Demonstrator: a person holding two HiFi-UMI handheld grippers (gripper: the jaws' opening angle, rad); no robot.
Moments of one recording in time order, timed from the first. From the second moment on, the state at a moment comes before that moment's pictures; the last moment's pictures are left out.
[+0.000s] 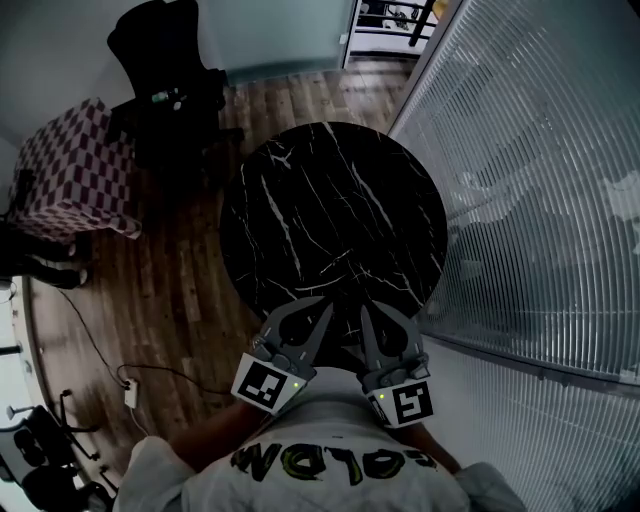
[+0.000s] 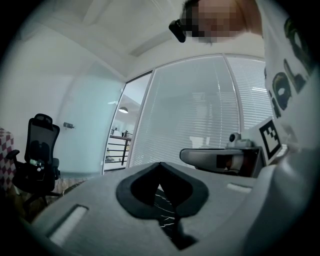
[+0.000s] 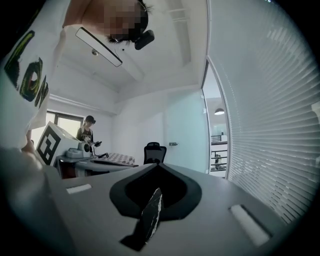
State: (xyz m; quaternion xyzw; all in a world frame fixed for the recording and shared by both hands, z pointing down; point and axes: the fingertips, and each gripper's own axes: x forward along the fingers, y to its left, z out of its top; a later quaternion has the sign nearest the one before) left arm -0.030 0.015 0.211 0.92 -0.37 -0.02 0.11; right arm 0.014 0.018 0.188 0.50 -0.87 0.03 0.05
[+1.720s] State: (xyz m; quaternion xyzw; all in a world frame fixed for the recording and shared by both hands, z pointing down) left arm 0.010 -0.069 0.612 0.87 -0.33 0.29 0.23; right arm 0.150 -0.051 0.608 0.49 -0.78 0.28 0.27
